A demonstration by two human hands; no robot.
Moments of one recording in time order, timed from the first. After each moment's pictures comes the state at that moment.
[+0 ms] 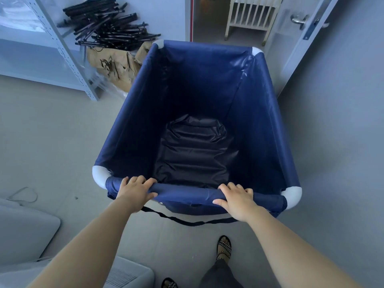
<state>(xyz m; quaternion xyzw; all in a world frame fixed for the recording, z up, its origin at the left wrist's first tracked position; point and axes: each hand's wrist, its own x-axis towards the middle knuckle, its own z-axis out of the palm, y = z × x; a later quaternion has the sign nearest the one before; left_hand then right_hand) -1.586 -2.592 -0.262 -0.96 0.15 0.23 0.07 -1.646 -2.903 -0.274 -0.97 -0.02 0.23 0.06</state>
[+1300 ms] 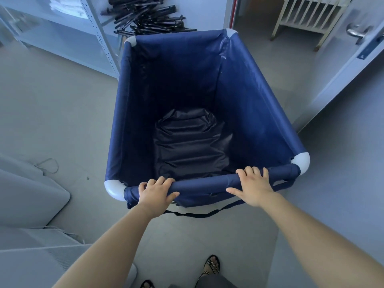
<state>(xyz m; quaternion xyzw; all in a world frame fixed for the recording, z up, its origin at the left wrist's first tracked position) -1.538 -2.733 -0.272 -0.98 -0.01 0.19 -0.05 -1.478 -3.029 -0.267 -0.97 -0.13 0.21 -0.06</state>
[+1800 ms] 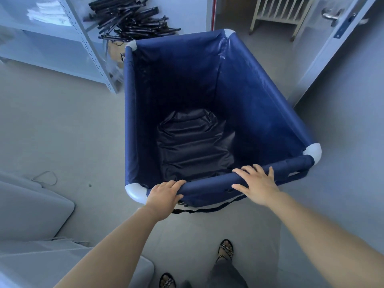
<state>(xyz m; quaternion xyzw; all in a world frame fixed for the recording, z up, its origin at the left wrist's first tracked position) -1.599 -2.683 -0.260 -0.96 0.15 0.20 -0.10 -1.575 -2.983 -0.262 -0.98 -0.06 0.20 0.04</state>
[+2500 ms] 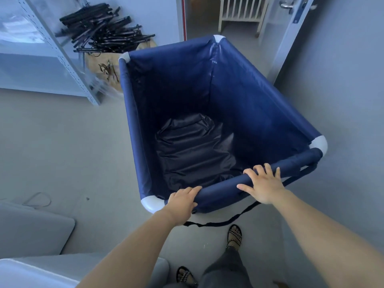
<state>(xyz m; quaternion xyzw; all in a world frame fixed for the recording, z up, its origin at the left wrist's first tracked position) -1.679 -2.671 -0.260 -0.92 0.24 0.28 -0.11 -1.691 -2.949 -0.273 -0.97 0.06 0.23 0.02</state>
